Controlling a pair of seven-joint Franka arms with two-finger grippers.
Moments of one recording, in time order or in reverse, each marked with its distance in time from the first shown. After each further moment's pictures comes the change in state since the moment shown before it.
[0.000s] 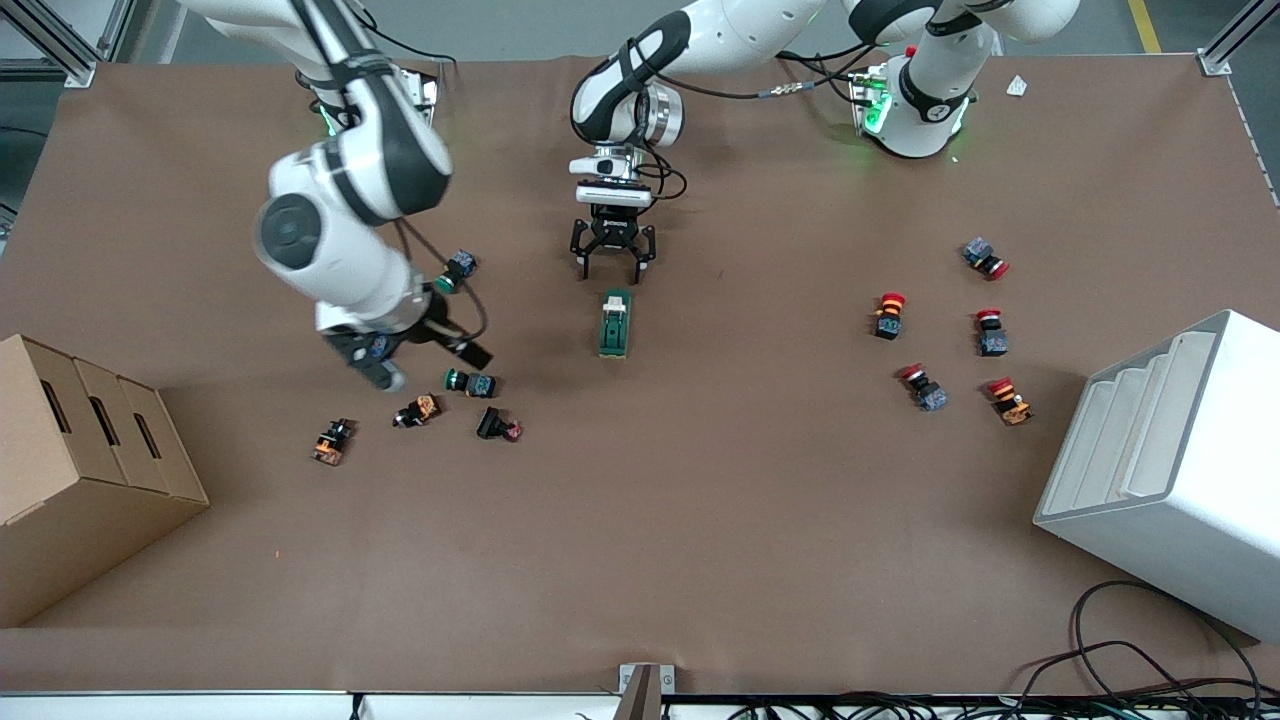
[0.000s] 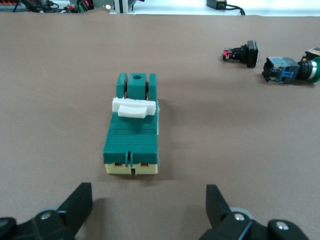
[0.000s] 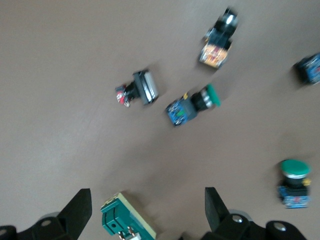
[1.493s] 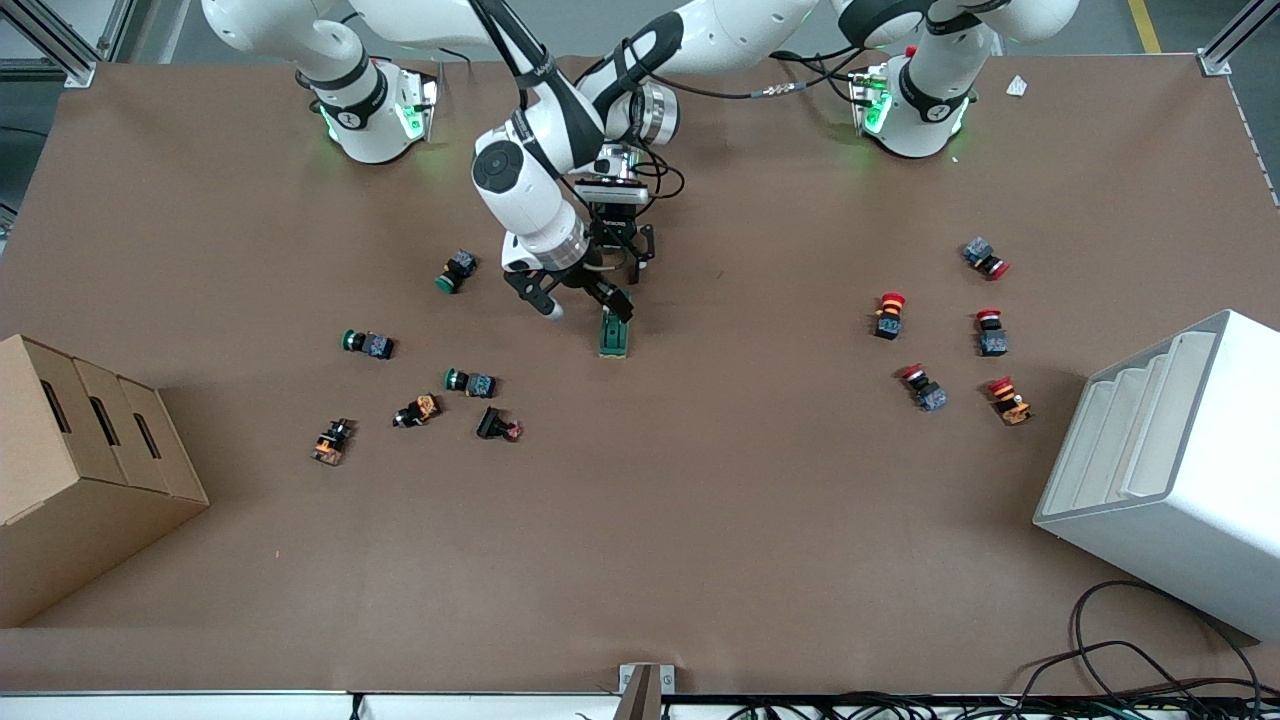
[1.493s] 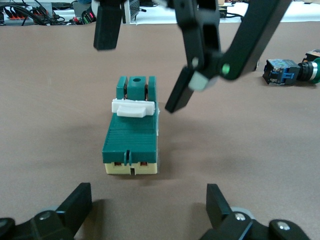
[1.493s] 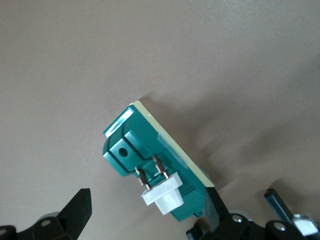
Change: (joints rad) left arm -0.033 0.029 0.008 0.027 -0.003 -0.061 0.011; right arm 0.402 0.207 -0.001 -0.160 0.331 0.609 0.114
